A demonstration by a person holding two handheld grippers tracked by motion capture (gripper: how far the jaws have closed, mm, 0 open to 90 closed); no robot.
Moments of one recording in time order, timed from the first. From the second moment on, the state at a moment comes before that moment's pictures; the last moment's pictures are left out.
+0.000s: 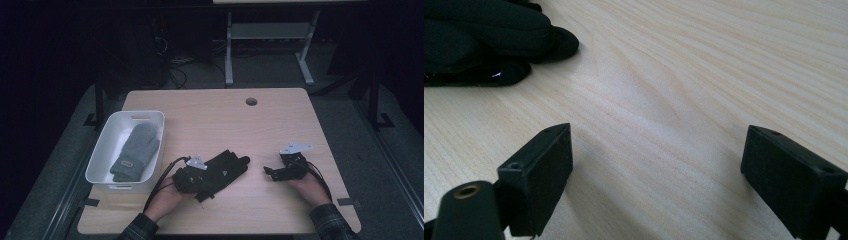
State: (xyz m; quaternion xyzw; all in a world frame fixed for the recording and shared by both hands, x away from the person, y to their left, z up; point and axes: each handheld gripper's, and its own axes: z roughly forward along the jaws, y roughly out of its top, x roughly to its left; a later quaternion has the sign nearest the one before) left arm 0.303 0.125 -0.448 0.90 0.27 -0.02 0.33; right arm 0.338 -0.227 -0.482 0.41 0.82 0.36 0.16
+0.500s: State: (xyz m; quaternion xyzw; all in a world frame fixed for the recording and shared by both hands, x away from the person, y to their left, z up) left arm 0.312 0.120 -0.424 0.89 0.27 0.01 0.36; right arm 0.339 -0.227 -0.482 0.41 0.82 0.36 0.16
